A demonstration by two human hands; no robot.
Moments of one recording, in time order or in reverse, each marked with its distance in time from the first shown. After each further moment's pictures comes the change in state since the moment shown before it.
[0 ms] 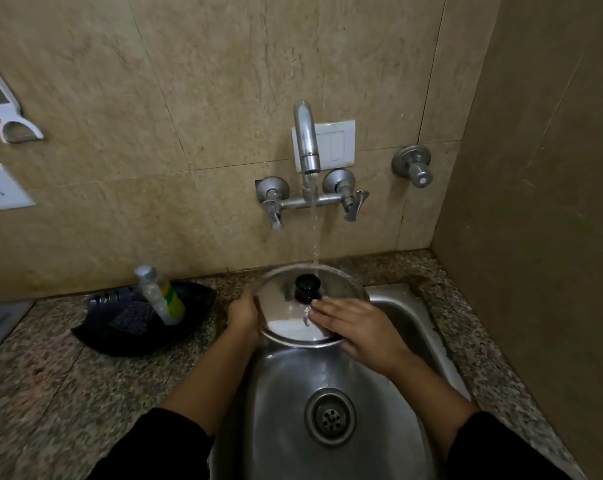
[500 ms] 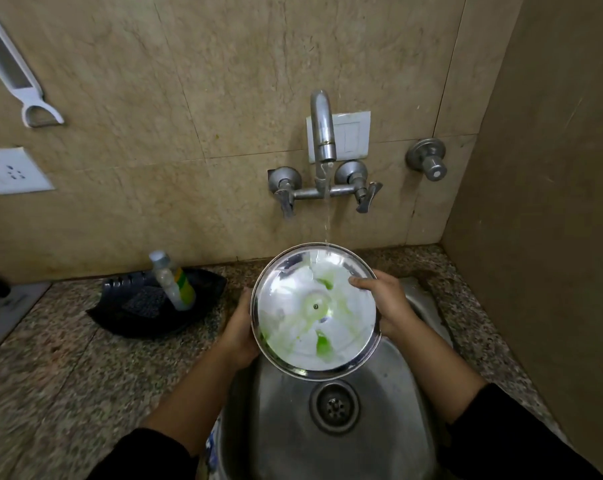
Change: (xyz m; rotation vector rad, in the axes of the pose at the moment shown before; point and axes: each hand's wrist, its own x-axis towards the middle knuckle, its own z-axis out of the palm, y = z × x) left_hand 0.015 -0.033 -0.048 -0.091 -0.467 -0.079; right_hand 0.040 0.000 -0.019 1.371 0.358 1.190
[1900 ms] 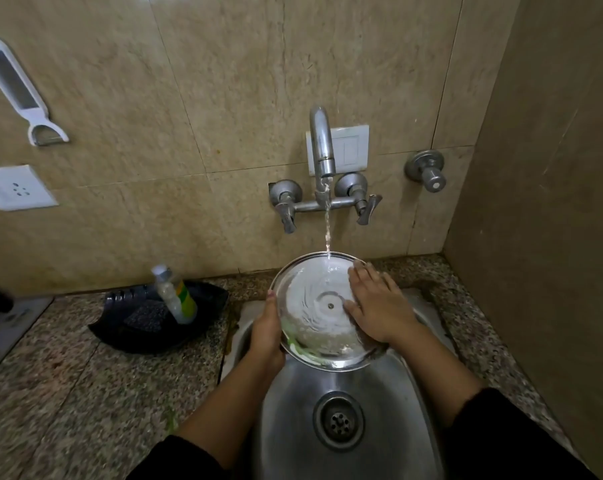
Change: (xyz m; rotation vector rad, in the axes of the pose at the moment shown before) left_hand -0.011 -0.003 0.059 -0.001 0.261 0.191; right_hand 0.009 -0.001 -0.010 -1.714 -0.123 -0.473
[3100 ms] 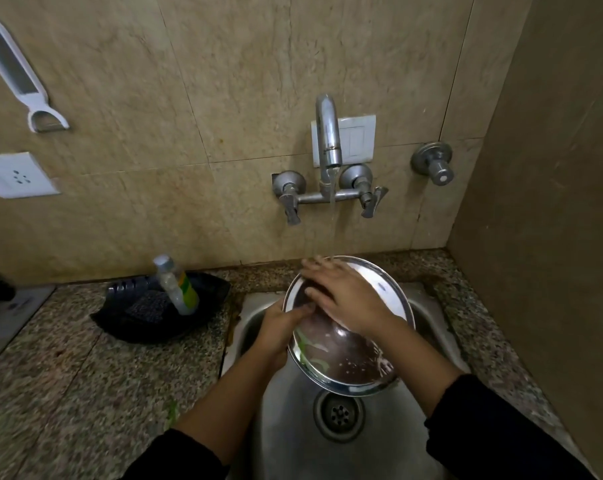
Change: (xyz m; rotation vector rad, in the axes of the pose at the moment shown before) left_hand 0.004 -0.011 -0.011 0.146 -0.270 0.103; right_hand 0.013 -0.047 -0.012 0.295 0.269 -0.399
